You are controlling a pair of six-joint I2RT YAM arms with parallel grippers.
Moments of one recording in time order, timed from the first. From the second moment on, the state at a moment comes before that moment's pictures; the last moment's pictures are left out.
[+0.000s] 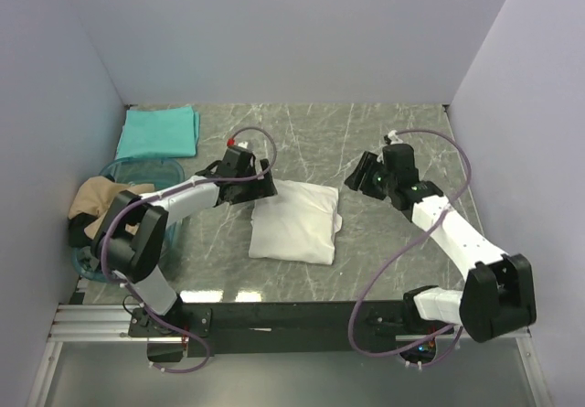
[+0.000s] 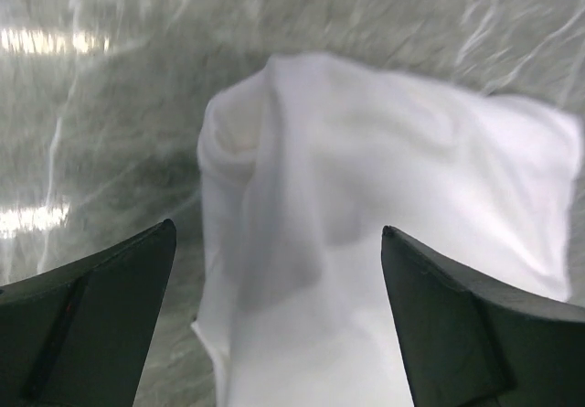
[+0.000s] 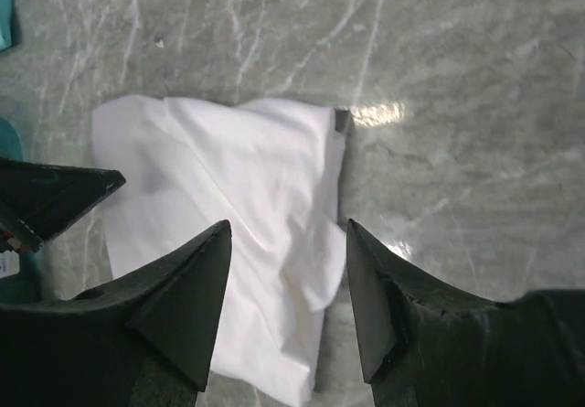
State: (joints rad) left arm -0.49 1.65 0.99 -0.17 0.02 -0.64; right arm 0.27 1.25 0.85 -0.27 -0.11 0.59
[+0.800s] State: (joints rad) left arm -0.73 1.88 1.18 -0.32 -0.28 -0.75; right arm 0.27 0.87 0.71 -0.41 0.06 0.52
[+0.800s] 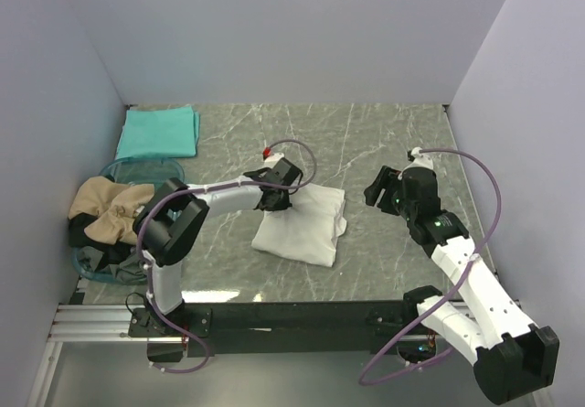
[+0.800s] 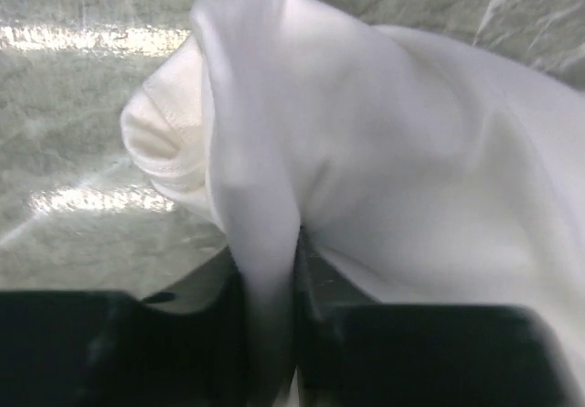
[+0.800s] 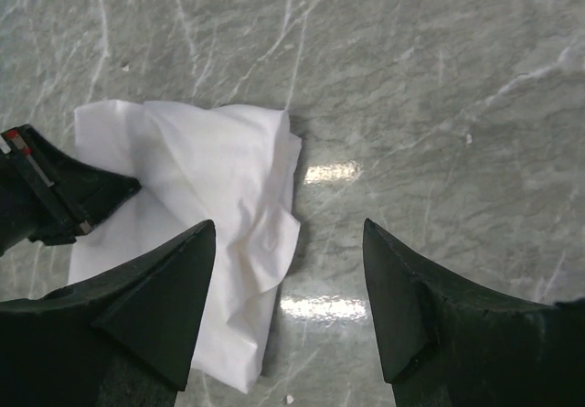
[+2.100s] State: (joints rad) left arm -0.18 2.04 1.76 -0.16 -0.69 0.14; right arm 0.27 1.09 0.65 -0.36 0.06 0.51
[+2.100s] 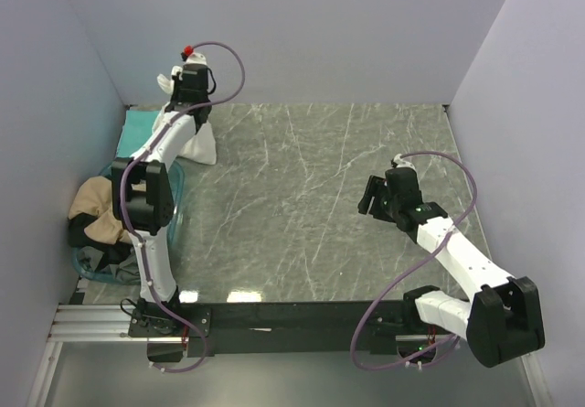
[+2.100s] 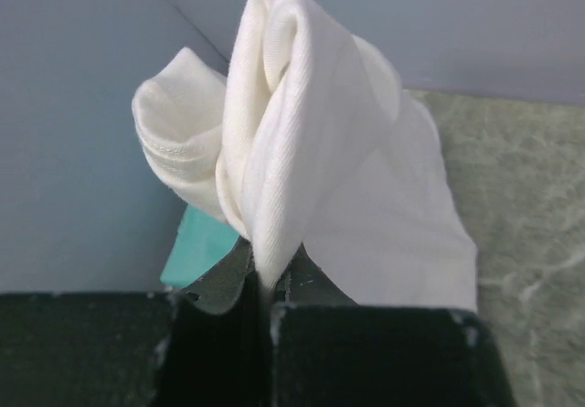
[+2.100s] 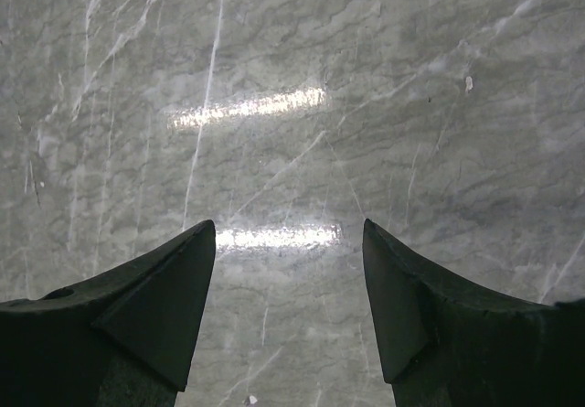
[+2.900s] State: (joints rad) left arm -0.02 2.16 1.97 -0.14 -0.46 0.37; right arm 0.27 1.17 0.70 -0.37 0.08 0.49
